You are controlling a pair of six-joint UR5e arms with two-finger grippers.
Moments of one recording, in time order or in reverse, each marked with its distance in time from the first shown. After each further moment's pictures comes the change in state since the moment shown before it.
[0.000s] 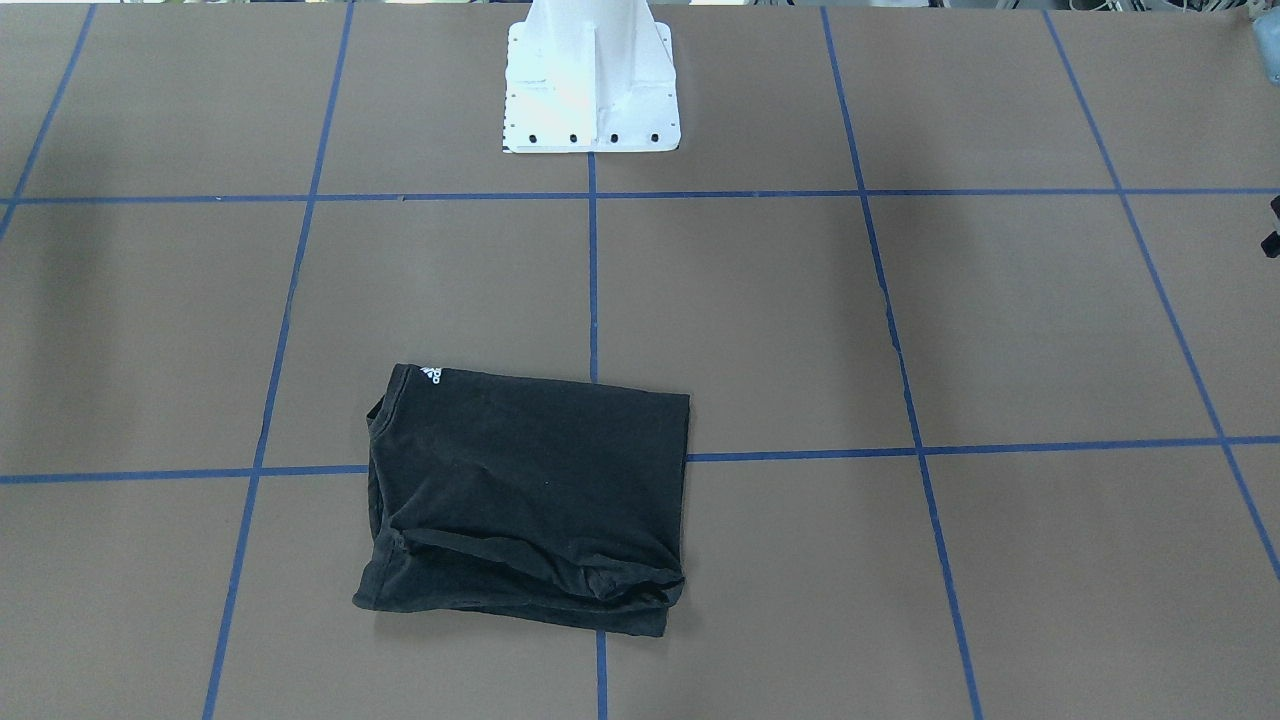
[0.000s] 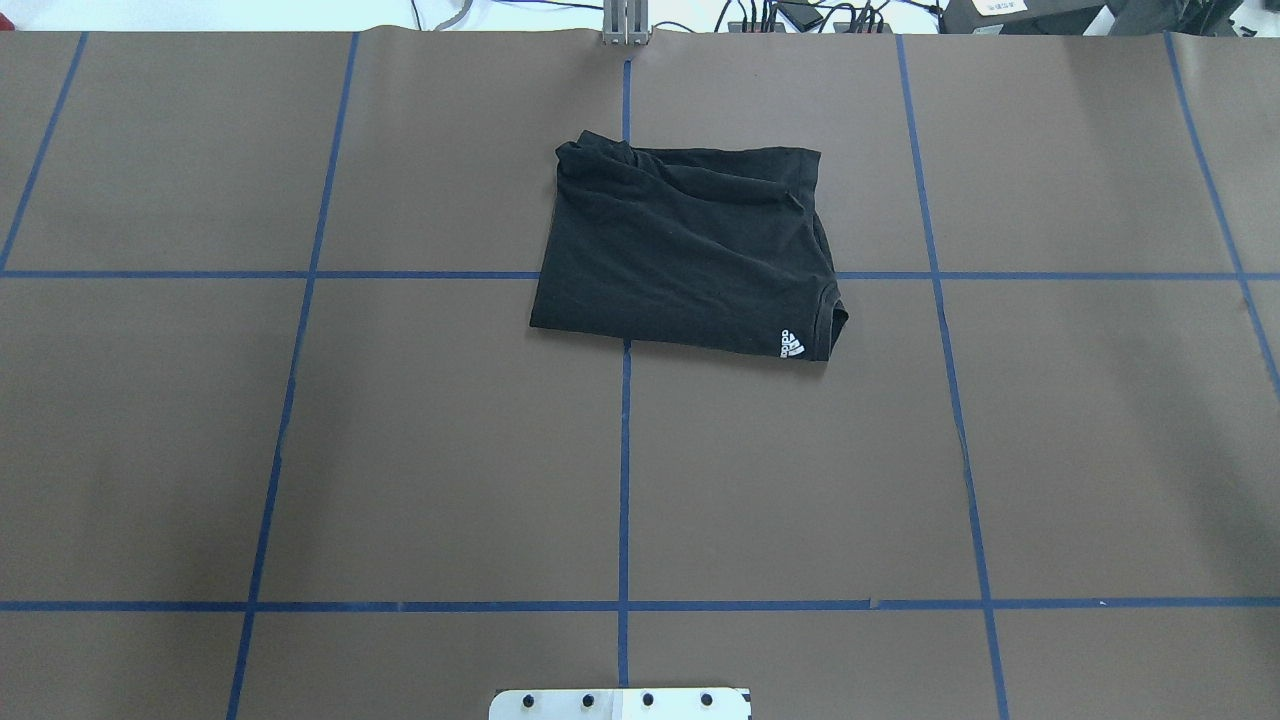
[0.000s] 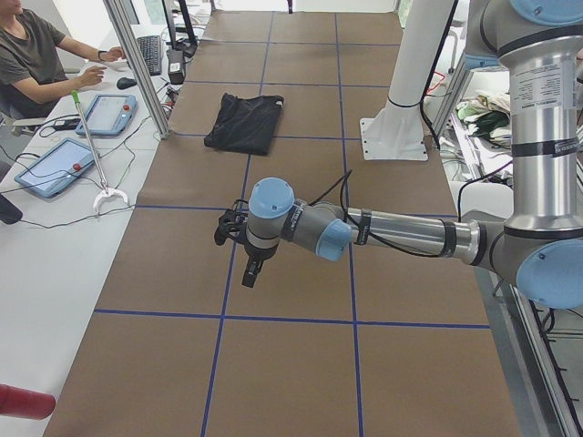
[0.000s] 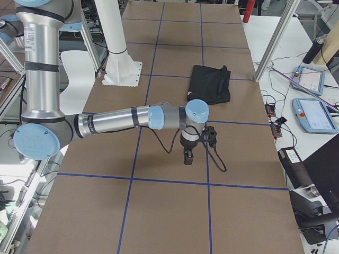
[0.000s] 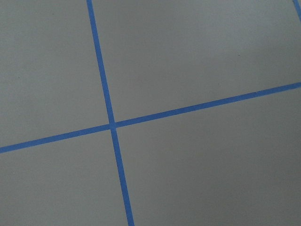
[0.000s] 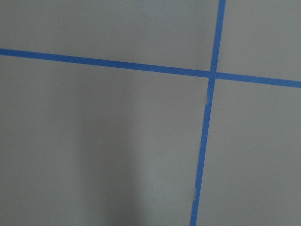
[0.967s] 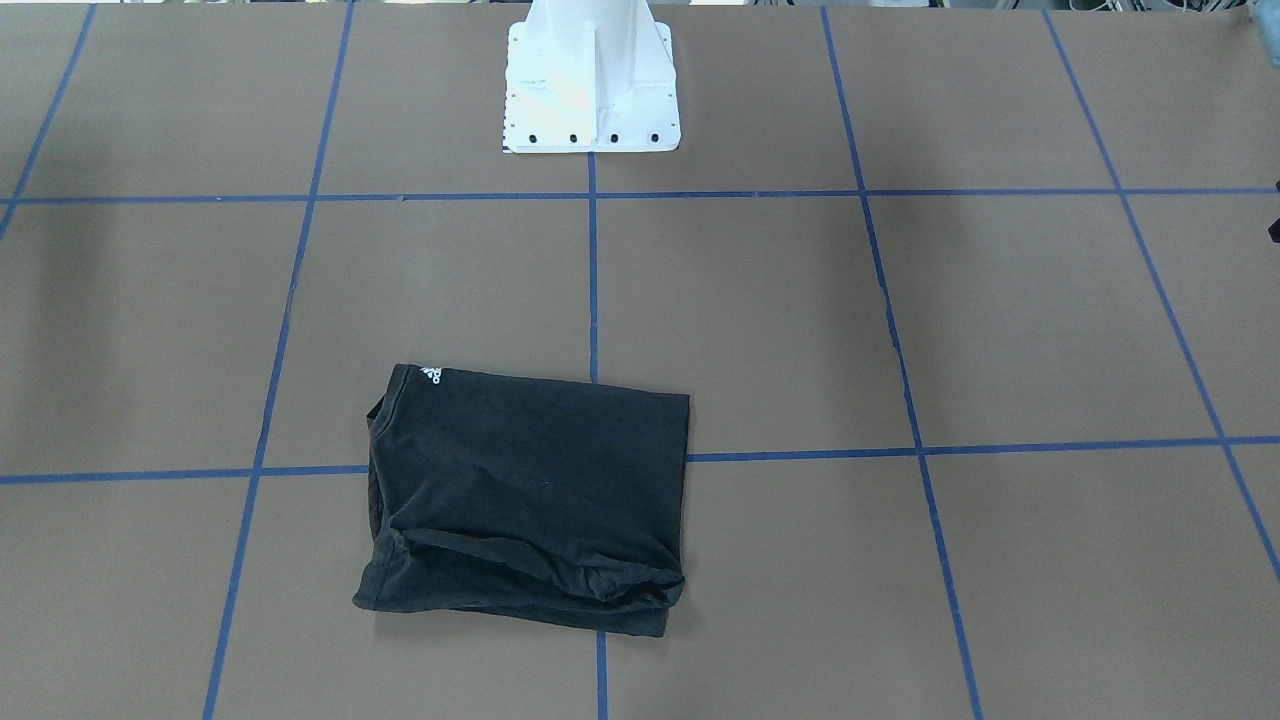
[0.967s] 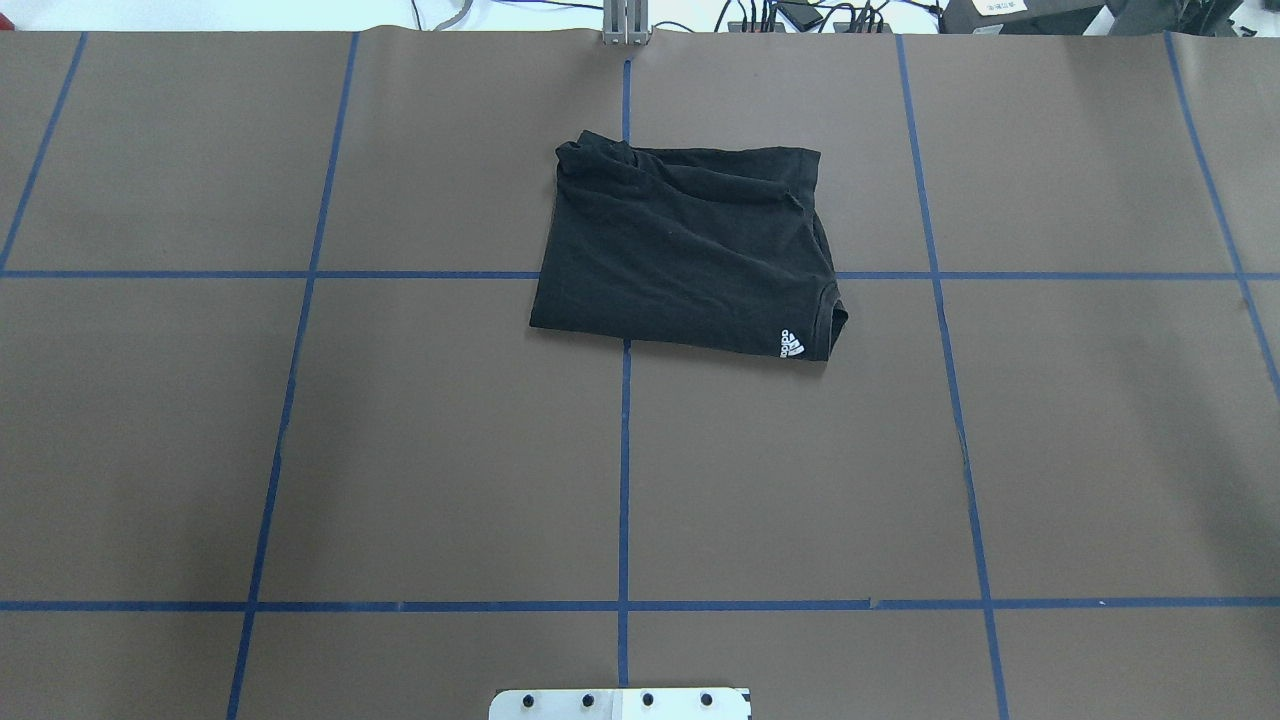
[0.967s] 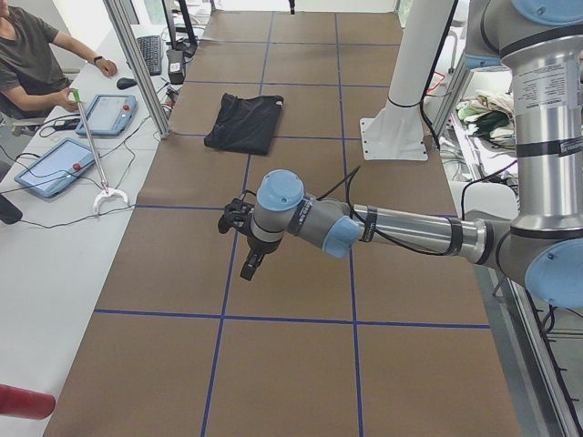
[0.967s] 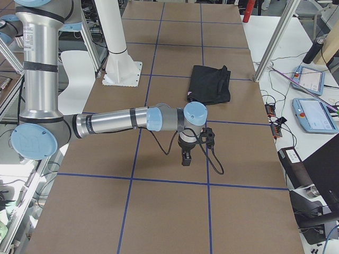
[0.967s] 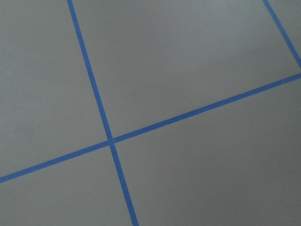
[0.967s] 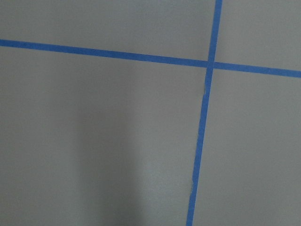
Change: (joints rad) left arm -0.010 0.018 -0.035 -0.026 0.005 0.052; right arm 0.000 -0.026 0.001 0.005 -0.005 -0.008
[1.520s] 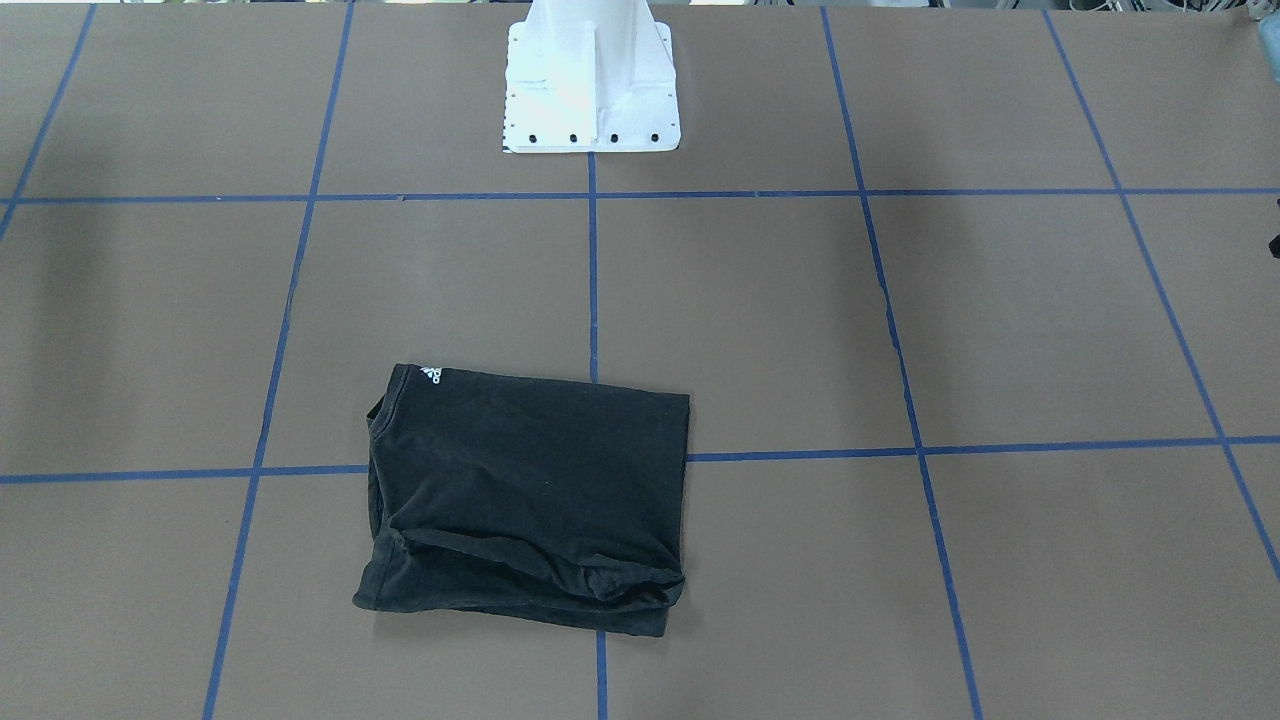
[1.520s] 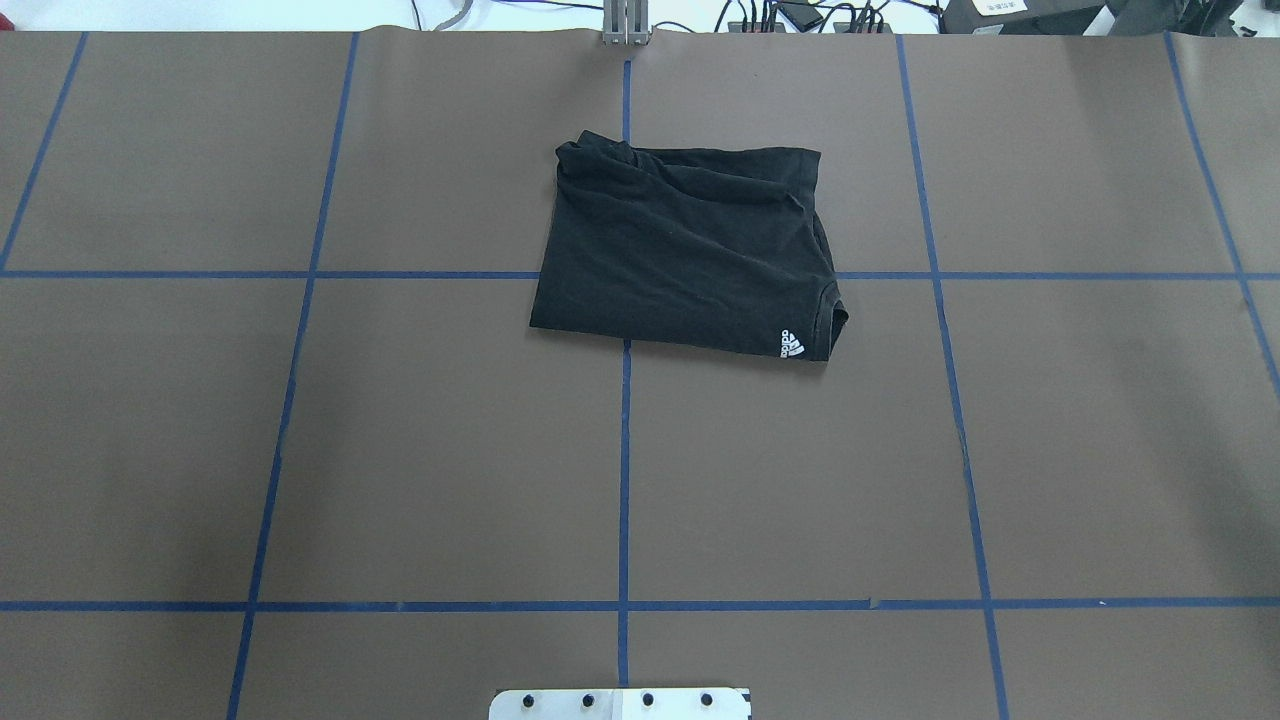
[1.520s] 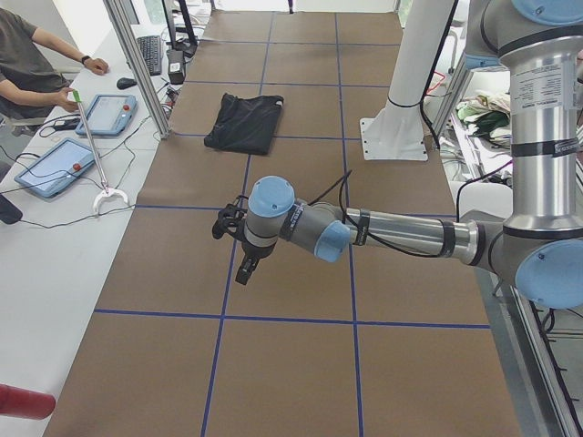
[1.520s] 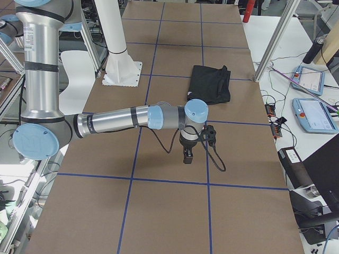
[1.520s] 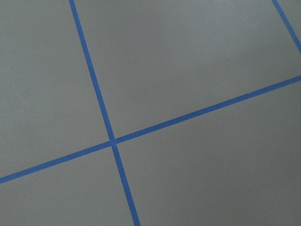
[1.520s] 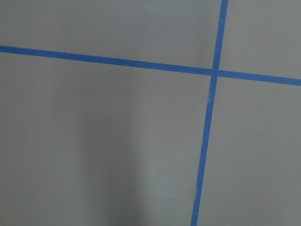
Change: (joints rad) left arm 0.002 -0.030 0.037 0.000 -0.005 0.005; right arm 0.000 0.011 0.007 0.001 0.005 0.008
